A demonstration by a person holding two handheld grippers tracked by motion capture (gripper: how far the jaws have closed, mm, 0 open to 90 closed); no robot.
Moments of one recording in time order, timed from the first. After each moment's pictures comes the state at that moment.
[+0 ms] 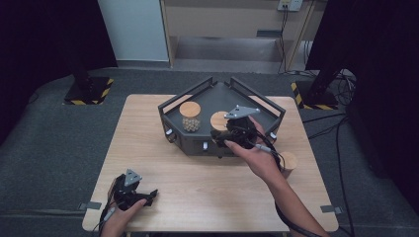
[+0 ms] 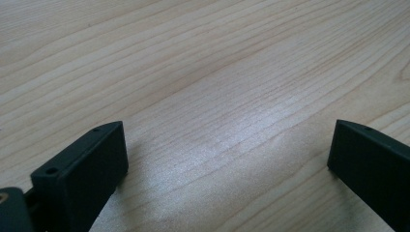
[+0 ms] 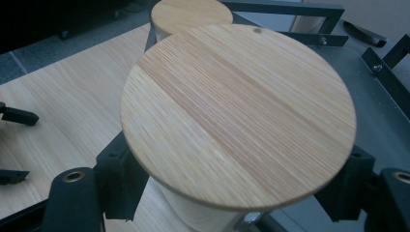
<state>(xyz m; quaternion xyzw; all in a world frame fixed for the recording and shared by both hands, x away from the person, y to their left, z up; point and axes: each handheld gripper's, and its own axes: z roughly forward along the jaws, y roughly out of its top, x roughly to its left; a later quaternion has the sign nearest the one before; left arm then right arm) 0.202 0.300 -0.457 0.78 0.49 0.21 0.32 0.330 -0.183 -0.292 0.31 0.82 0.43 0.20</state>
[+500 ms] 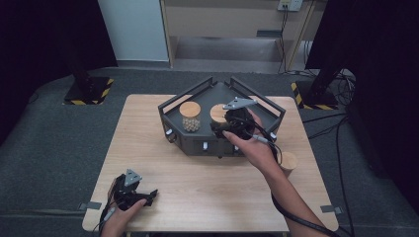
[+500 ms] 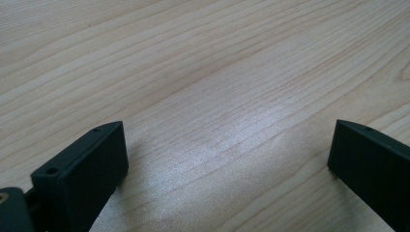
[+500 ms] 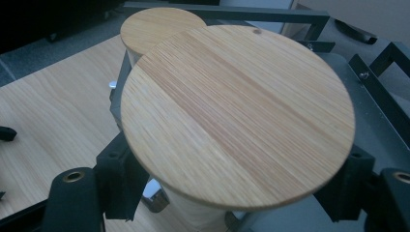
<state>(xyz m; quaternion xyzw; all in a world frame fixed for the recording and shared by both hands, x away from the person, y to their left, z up) 0.202 0.300 -0.457 0.78 0.49 0.21 0.32 0.351 -0.173 -0.287 0.32 0.82 0.42 0.21</state>
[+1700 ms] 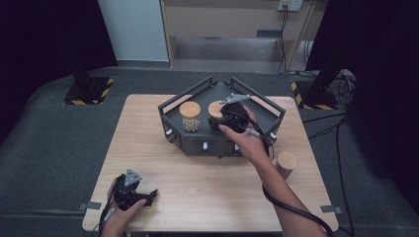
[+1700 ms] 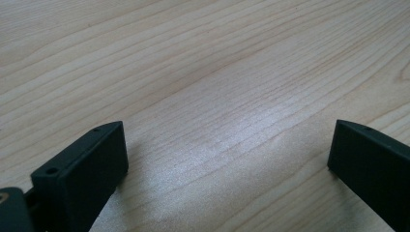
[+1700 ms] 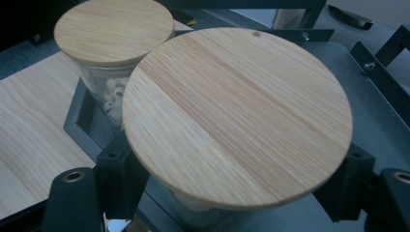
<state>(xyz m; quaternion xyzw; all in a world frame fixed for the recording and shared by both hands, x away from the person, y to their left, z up) 0.202 0.300 -0.457 0.78 0.49 0.21 0.32 0.383 -0.158 -0.306 0.35 0.82 0.41 0.20</state>
